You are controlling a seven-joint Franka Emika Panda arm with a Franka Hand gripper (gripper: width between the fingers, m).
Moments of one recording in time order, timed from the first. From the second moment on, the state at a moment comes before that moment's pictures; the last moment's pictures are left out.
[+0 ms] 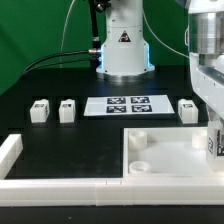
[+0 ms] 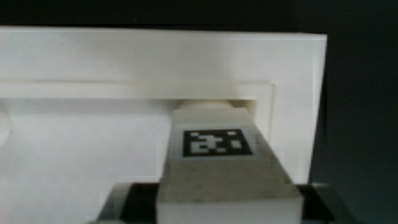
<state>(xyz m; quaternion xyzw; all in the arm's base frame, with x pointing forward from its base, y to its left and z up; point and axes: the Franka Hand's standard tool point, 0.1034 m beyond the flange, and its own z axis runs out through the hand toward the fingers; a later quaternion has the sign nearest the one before) 0.620 0.117 0.073 -0.72 0.69 -0.03 0.05</state>
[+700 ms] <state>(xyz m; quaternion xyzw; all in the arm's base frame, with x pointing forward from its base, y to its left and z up) 0.620 0.117 0.073 -0.86 0.51 -0.04 0.04</state>
